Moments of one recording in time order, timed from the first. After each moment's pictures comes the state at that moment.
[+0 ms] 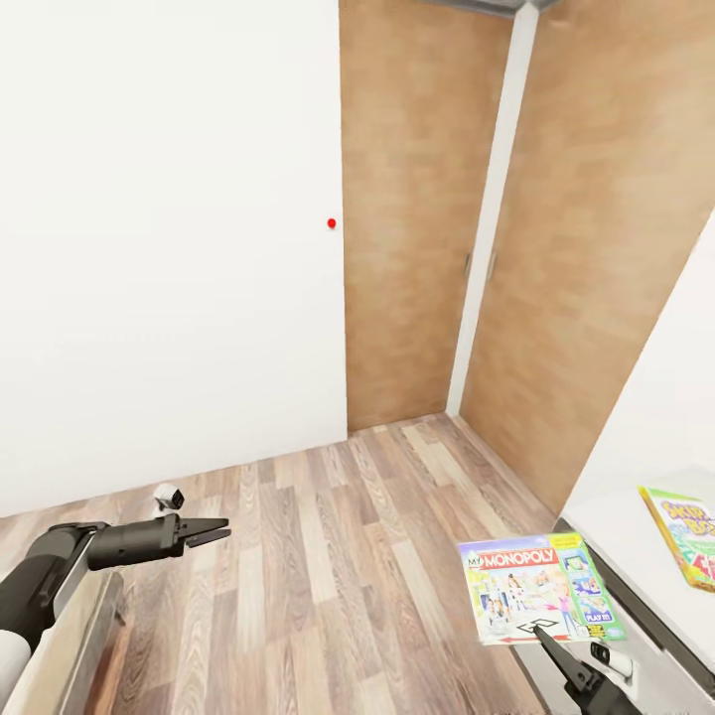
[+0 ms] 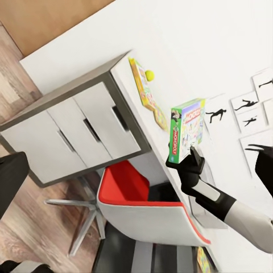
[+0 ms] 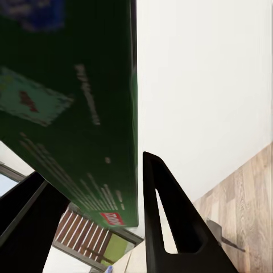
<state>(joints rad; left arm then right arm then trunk) -0.61 0.38 0.08 -0.78 0.14 0.84 -1.57 -0.09 -0.17 -0.47 -0.79 -0.58 0.32 1.50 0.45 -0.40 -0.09</state>
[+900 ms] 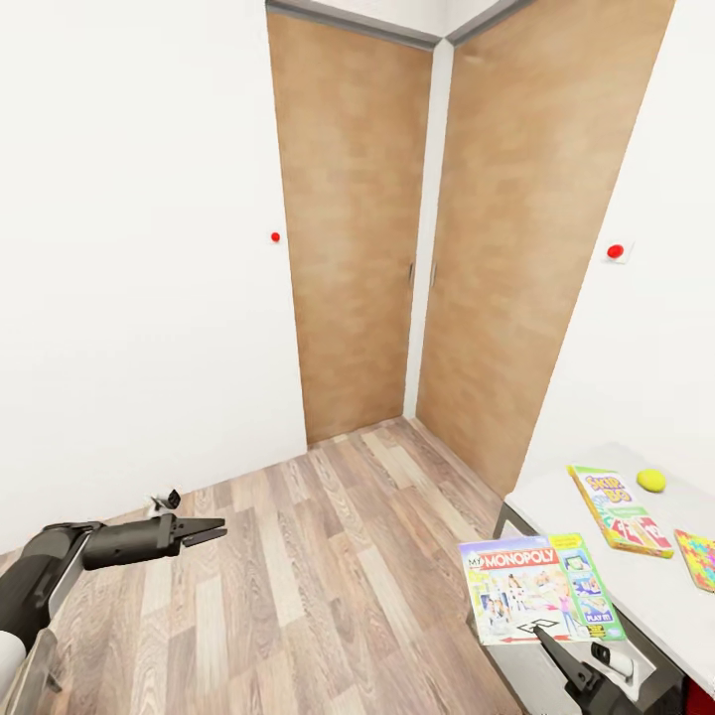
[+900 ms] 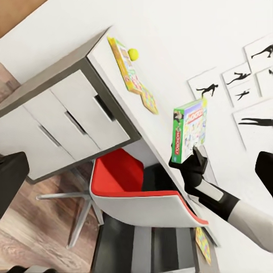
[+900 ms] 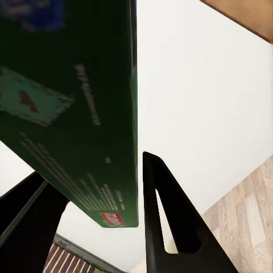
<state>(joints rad) -0.61 0.40 0.09 -0.78 0.14 0.83 -1.57 -0.09 -0.17 -0.47 -0.79 -0.58 0.32 1.50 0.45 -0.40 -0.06</state>
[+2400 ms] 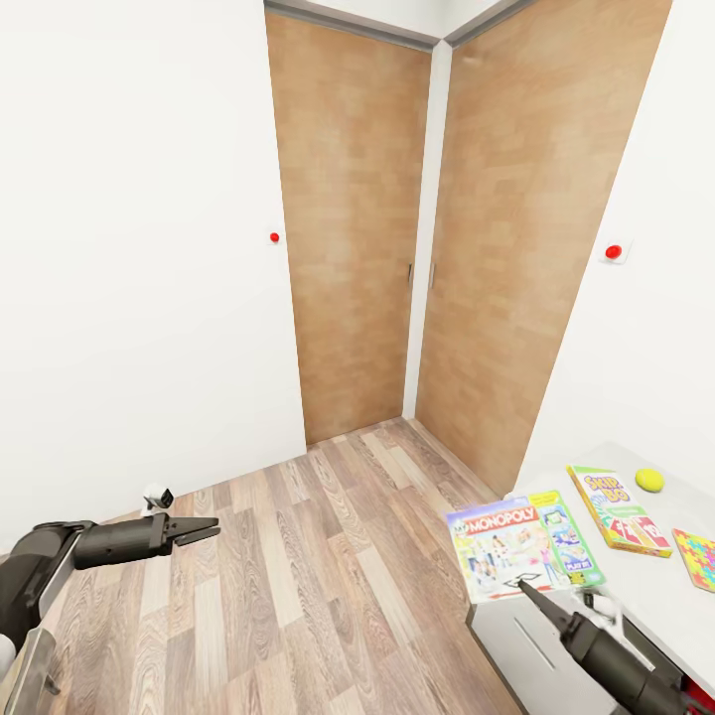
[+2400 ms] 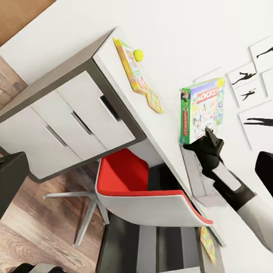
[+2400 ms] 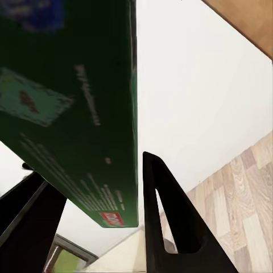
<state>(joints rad) -0.61 0.42 0.09 -0.78 0.14 0.83 -1.57 -0.08 -0.16 -0.44 -1.11 -0.56 0.47 1.26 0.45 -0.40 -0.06</state>
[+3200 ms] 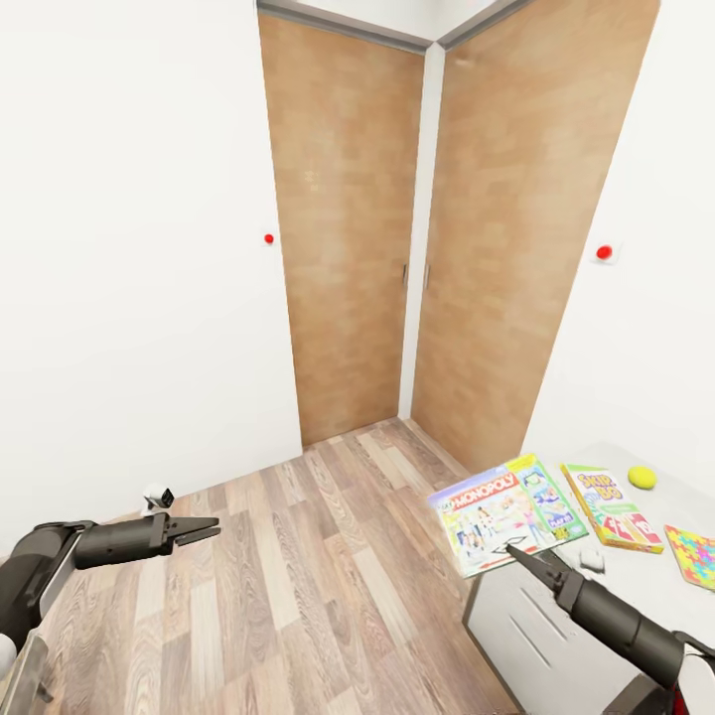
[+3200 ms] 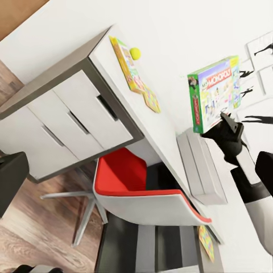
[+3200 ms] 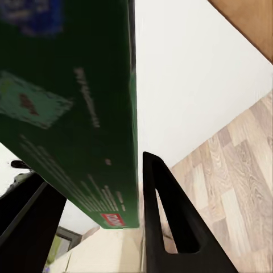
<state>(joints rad) -0.61 0.42 0.09 -0.78 0.15 0.83 -1.57 -0.08 -0.12 -0.46 -1.50 -0.52 0.84 1.00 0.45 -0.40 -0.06</state>
